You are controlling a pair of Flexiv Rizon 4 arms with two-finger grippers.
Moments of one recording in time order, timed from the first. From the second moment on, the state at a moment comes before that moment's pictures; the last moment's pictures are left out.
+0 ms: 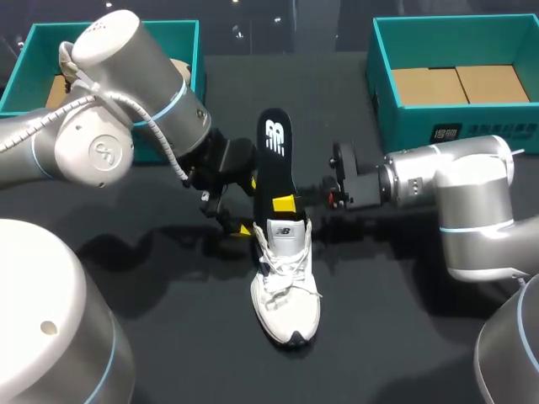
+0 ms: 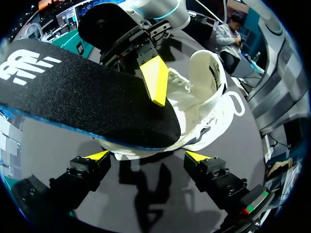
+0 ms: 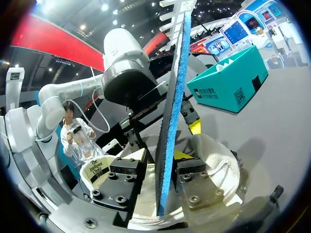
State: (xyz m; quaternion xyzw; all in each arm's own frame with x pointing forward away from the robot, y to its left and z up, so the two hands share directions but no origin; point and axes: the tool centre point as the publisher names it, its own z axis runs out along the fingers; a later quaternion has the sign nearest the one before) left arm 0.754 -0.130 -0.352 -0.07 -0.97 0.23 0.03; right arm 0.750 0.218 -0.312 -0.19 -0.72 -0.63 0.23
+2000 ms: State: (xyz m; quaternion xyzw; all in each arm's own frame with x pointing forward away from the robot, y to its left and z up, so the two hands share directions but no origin) left arm 0.754 -0.130 -0.352 -0.07 -0.97 0.23 0.03; right arm 0.732 0.218 -0.331 -0.24 -0.74 -0.59 0.21
